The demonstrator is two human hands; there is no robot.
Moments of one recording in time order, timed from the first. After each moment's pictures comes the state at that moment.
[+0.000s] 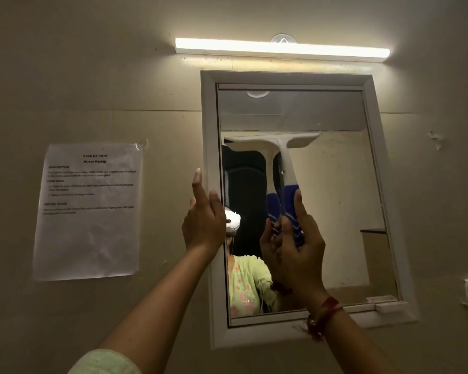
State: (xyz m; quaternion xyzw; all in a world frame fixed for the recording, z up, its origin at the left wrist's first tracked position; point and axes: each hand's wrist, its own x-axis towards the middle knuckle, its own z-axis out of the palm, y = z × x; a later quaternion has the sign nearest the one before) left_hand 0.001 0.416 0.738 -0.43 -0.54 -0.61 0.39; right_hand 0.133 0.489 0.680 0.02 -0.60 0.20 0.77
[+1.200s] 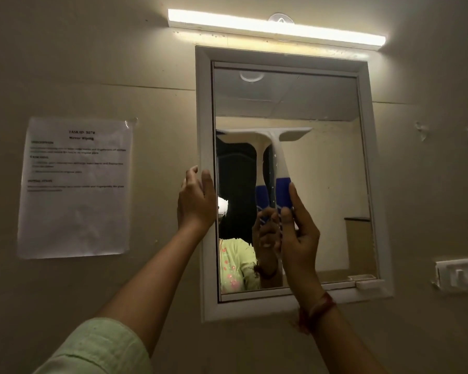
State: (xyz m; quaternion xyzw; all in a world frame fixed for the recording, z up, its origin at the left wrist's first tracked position) left_hand 0.001 0.412 0.739 -0.44 -0.56 -0.63 0.31; right_hand 0.156 0.468 0.664 0.10 -0.59 0.41 0.69
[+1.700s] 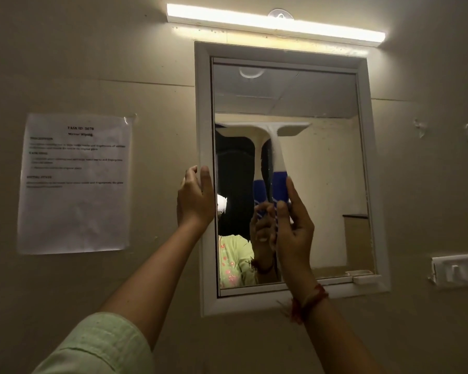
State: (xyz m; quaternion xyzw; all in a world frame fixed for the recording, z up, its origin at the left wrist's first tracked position) left_hand 0.004 0.408 0.738 -0.44 -0.56 -0.64 0.29; right_hand 0.152 0.461 0.670 0.12 -0.56 0.46 0.68
